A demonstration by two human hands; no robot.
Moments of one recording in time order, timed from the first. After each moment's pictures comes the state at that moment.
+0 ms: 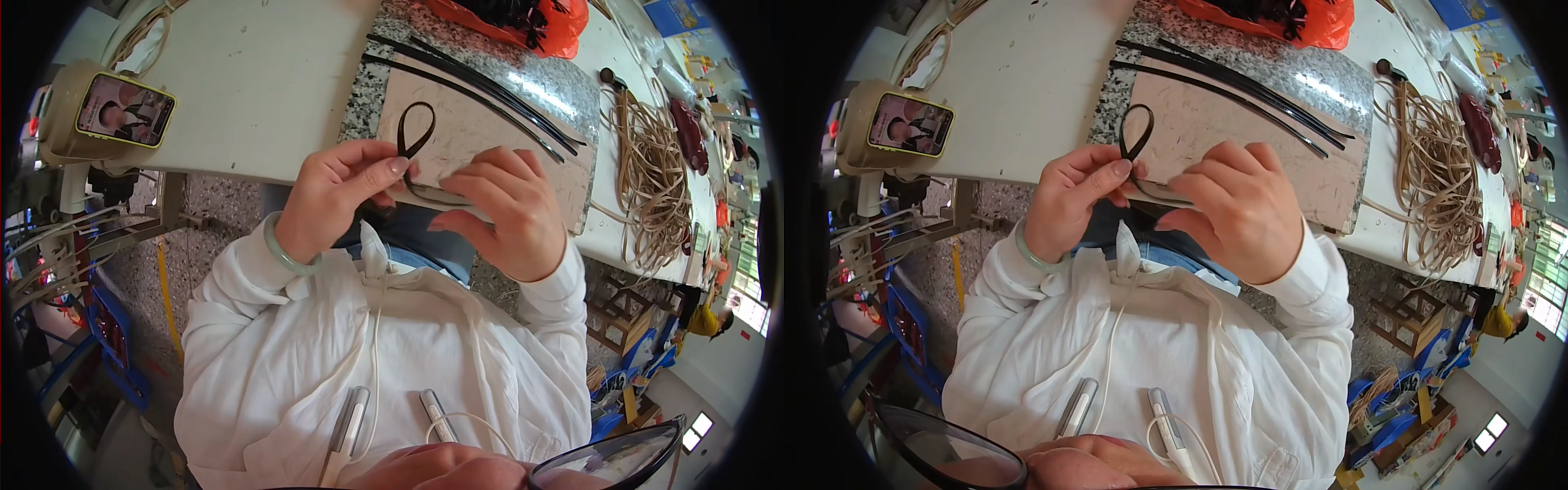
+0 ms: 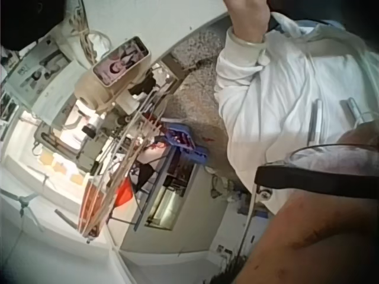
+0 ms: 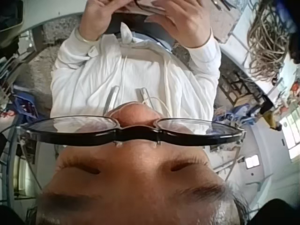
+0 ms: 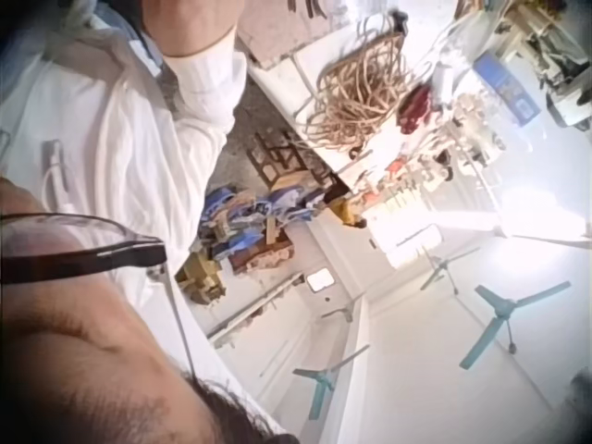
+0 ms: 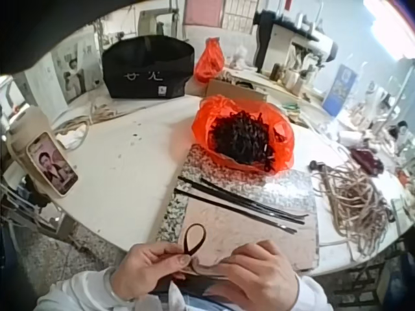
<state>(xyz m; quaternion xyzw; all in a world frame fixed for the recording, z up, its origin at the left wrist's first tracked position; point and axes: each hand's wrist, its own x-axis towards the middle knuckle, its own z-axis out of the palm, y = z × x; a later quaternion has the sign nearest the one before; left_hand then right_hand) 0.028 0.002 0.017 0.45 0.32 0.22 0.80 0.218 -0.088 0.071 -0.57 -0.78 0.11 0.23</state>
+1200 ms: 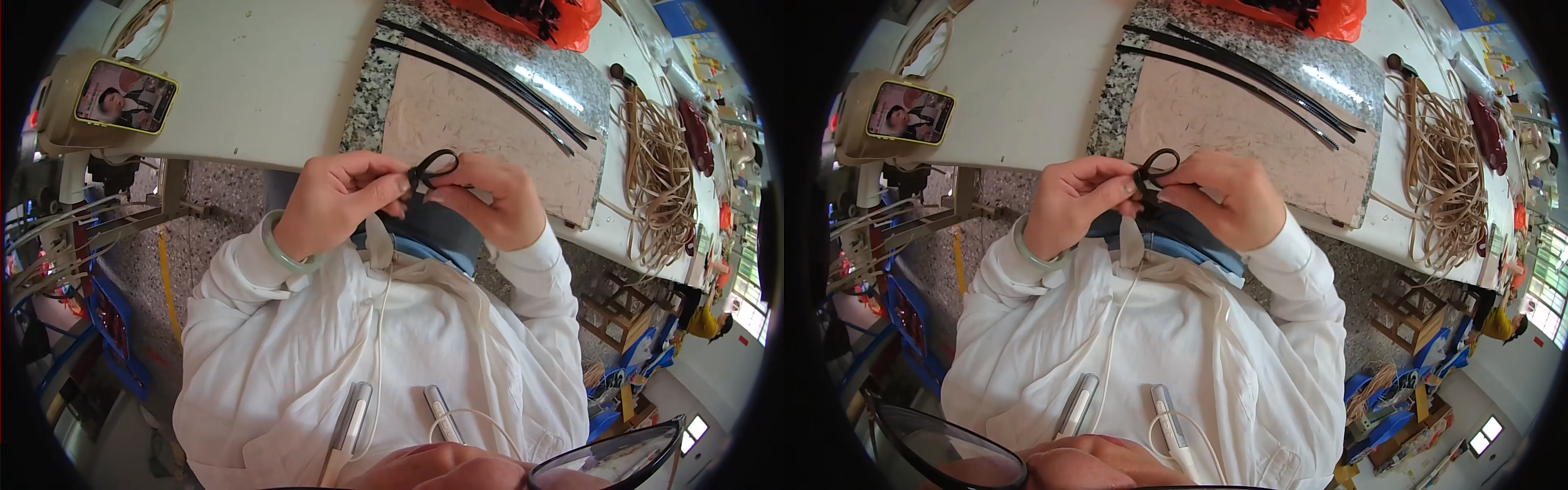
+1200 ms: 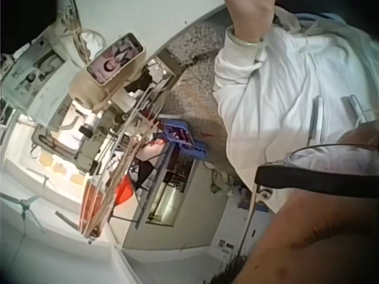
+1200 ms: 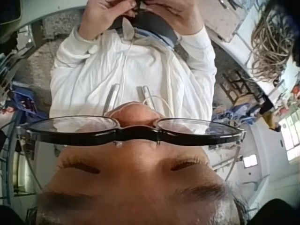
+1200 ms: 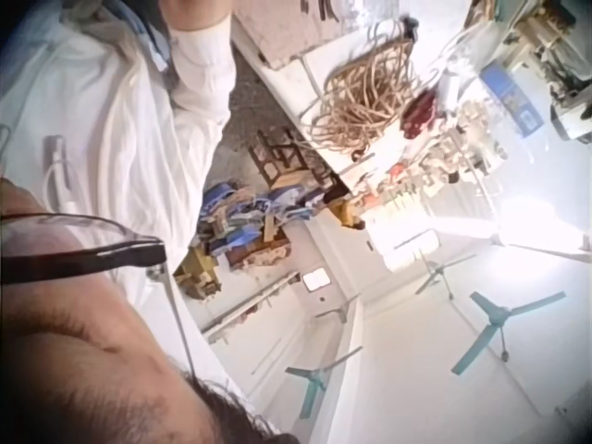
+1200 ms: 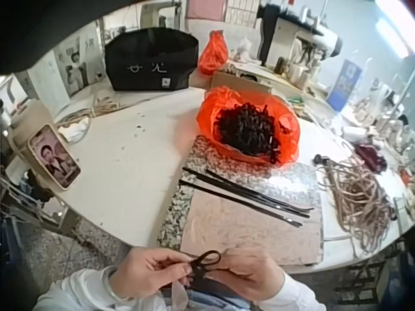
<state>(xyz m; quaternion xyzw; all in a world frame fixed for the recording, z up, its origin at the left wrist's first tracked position) 0.014 -0.008 0.005 0.50 0.30 0.20 0.78 0.220 -0.088 0.021 -0.51 -0.67 0.38 0.38</state>
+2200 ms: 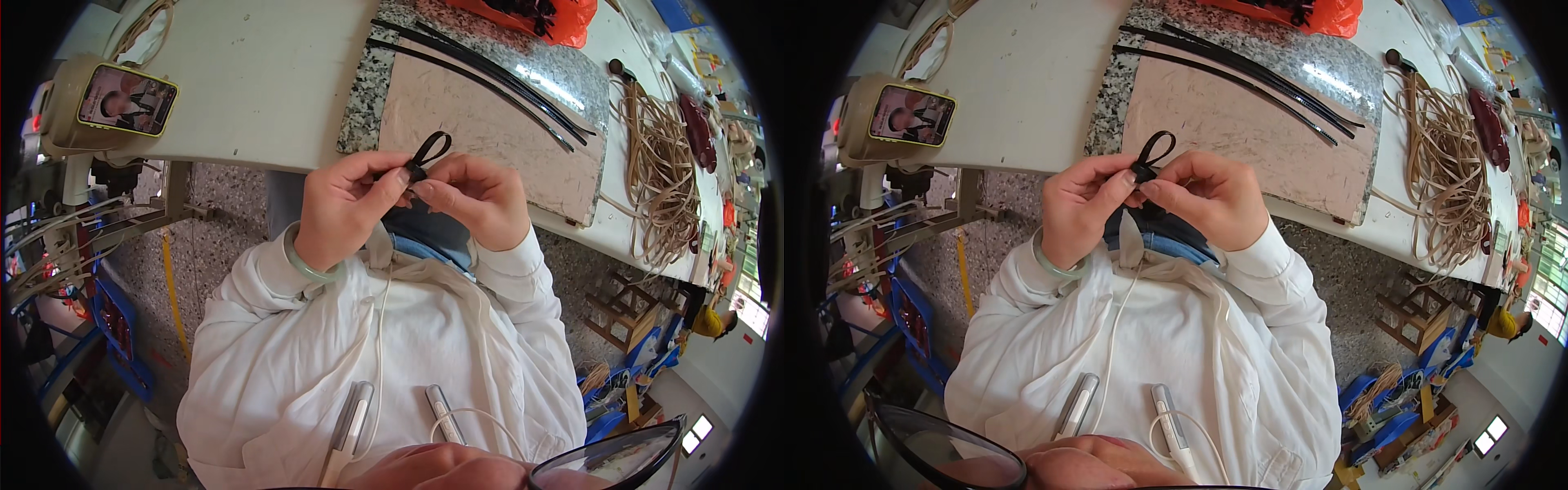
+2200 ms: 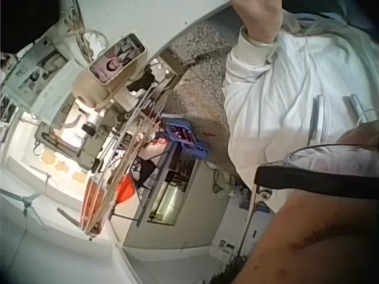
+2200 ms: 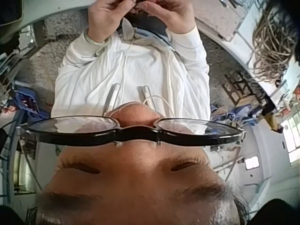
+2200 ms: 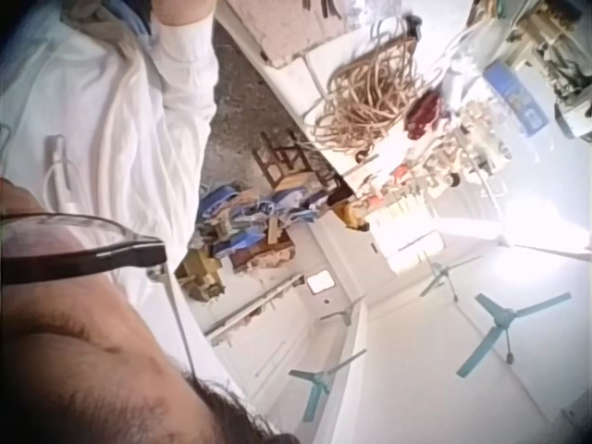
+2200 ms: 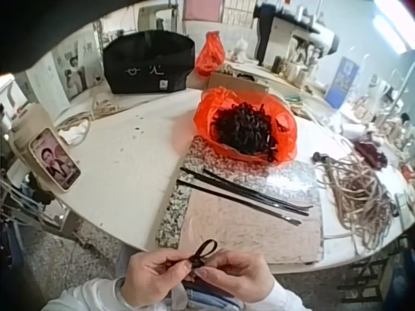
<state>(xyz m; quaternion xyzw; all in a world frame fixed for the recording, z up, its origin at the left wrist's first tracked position) 0.025 -0.031 -0.003 0.49 0.30 0.34 0.74 0.195 -0.099 0.013 -0.54 -0.38 0.56 0.50</state>
